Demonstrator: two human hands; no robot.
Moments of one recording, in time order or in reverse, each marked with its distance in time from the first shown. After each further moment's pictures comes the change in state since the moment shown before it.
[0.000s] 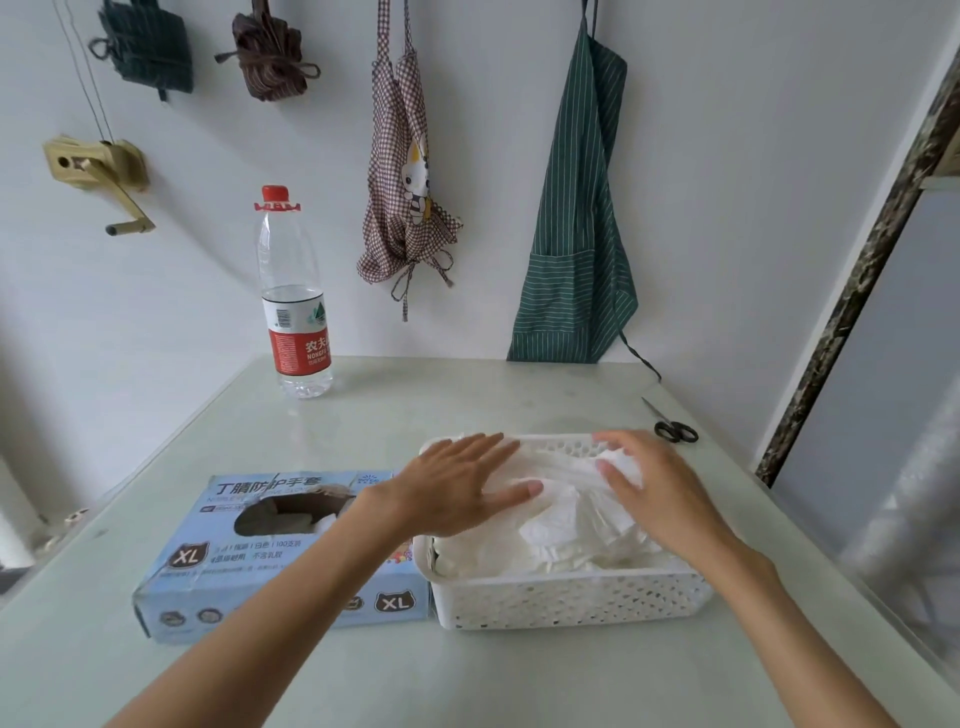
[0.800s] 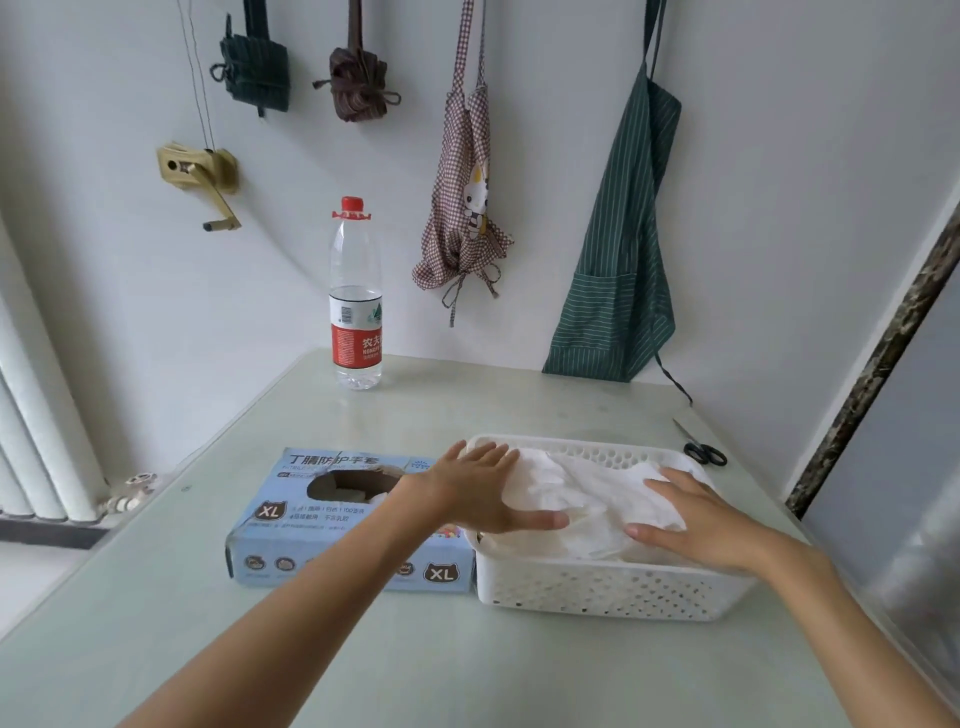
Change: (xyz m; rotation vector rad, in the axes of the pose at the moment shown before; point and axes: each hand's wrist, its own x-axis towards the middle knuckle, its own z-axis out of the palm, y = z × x) left_hand -0.031 0.001 -0.008 -0.007 -0.154 -0.187; right_hand -0.006 0.010 -0.019 -0.251 -0.593 0.150
